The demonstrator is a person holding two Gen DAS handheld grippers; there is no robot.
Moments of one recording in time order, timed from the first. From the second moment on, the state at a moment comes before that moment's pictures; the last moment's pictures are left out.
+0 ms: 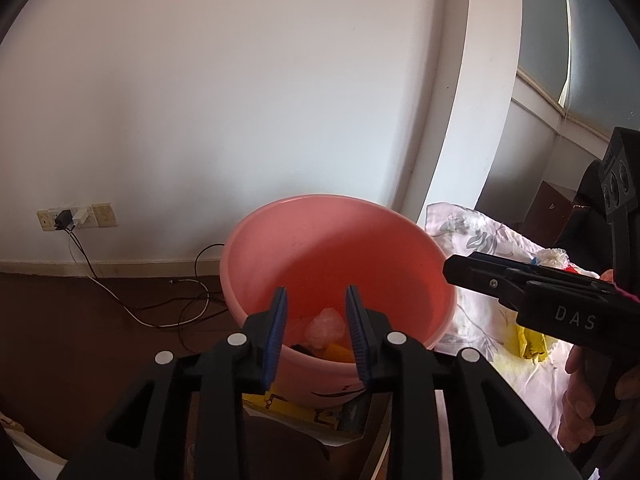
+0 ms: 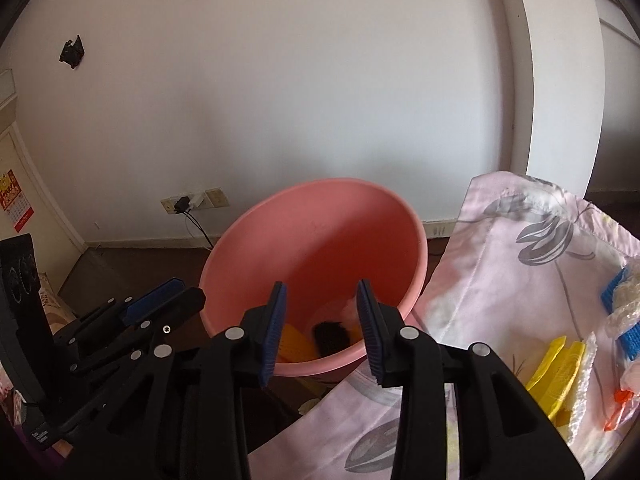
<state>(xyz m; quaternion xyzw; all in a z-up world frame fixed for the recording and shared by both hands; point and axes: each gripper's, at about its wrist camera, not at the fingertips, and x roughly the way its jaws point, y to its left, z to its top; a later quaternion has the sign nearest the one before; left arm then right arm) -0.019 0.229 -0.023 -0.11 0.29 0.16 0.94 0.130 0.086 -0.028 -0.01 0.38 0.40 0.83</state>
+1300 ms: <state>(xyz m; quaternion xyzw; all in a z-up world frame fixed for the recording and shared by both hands) -0.017 0.101 0.017 -0.05 0.27 0.02 0.96 0.060 -0.092 0.016 0.02 0.32 0.28 0.91</state>
